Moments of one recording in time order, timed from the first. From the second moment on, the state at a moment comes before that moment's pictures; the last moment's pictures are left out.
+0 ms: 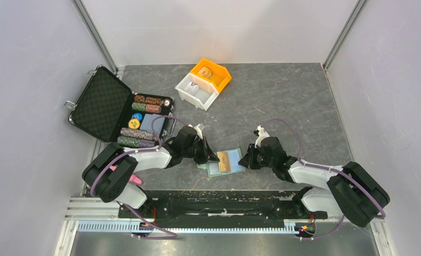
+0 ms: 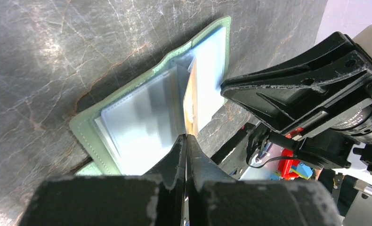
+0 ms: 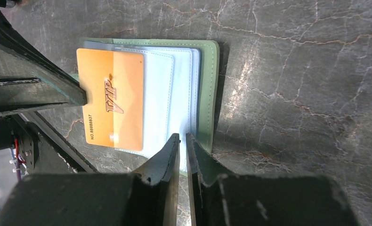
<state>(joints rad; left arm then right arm) -0.70 1.50 0.54 0.24 0.40 -0.96 0.62 1.24 0.28 0.29 -0.22 0.64</state>
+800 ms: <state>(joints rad) -0.68 1.21 0.51 -0.02 0.26 -0.89 0.61 1.20 0.32 0.16 -0.21 0.58</state>
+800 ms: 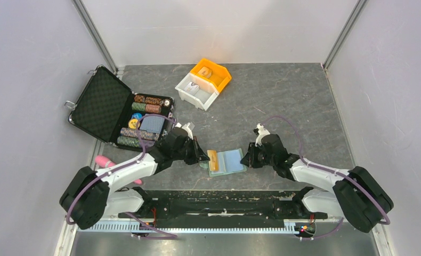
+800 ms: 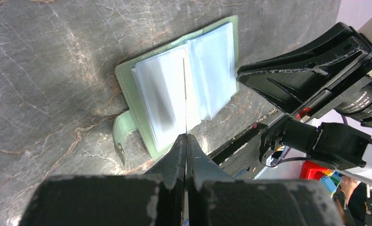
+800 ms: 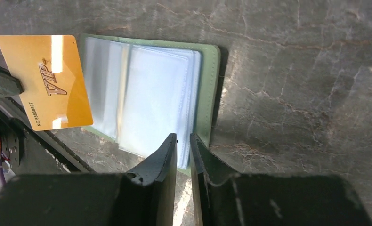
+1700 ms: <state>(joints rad) -0.68 1.06 0.59 -0.05 0.62 -0.75 0.59 1.18 0.46 0.40 -0.82 0.44</state>
